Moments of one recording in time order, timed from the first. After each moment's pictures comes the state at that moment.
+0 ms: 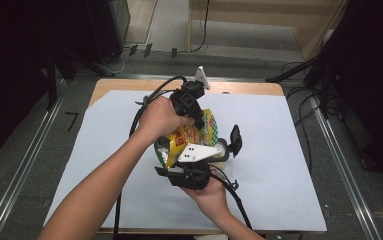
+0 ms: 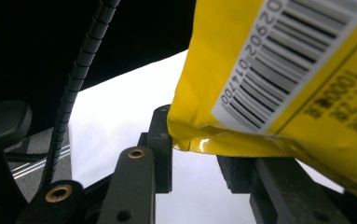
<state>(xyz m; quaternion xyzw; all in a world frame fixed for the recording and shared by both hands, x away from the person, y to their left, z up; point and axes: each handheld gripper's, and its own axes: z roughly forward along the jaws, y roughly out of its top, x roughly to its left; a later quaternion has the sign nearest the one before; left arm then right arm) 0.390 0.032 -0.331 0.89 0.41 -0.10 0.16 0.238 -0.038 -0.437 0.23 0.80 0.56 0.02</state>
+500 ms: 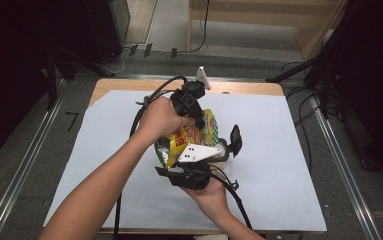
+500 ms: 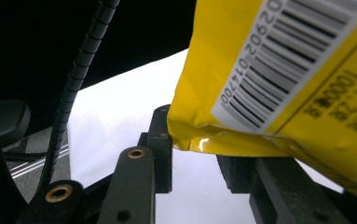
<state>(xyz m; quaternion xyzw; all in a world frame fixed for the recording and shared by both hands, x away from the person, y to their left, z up) 0.389 0.031 -0.330 0.90 0.40 -0.09 0.16 0.238 -0.039 -0.437 0.23 0.80 0.56 0.03</state>
